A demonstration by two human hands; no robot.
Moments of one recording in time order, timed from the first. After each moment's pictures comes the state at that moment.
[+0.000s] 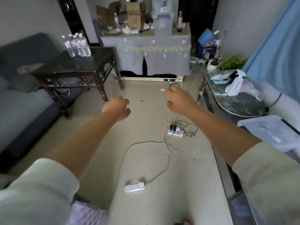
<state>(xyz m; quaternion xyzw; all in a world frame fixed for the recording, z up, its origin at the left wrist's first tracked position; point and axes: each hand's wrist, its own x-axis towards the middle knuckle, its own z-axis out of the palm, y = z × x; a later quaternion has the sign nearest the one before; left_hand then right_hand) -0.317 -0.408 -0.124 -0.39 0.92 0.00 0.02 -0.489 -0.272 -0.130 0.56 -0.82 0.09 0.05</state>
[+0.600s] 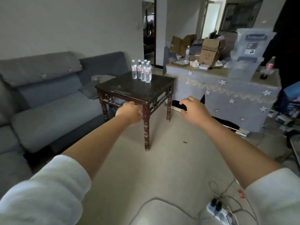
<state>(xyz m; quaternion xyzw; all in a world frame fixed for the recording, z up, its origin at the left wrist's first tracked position) -0.370 -0.728 -0.071 -0.55 0.83 0.02 -0.05 -0.584 -0.663 -0.069 0.67 -0.73 0.17 0.02</state>
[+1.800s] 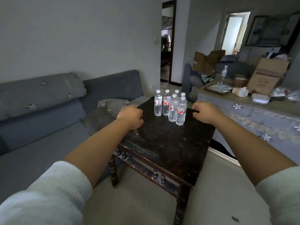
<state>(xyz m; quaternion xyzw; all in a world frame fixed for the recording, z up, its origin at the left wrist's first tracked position) -0.311 -1.392 -0.039 -0.58 0.82 -0.02 0.00 -0.558 -1.359 -0.038 0.65 -0.75 0.12 -0.04</state>
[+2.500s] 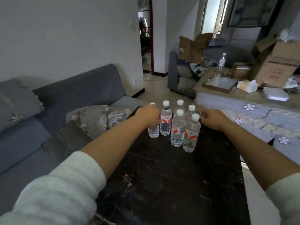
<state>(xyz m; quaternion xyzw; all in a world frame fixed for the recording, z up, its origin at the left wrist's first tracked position) -0.432 -1.757 -0.066 -0.43 0.90 -0.03 0.03 -0.648 -1.687 -0.097 0.58 -0.80 0.14 -0.10</state>
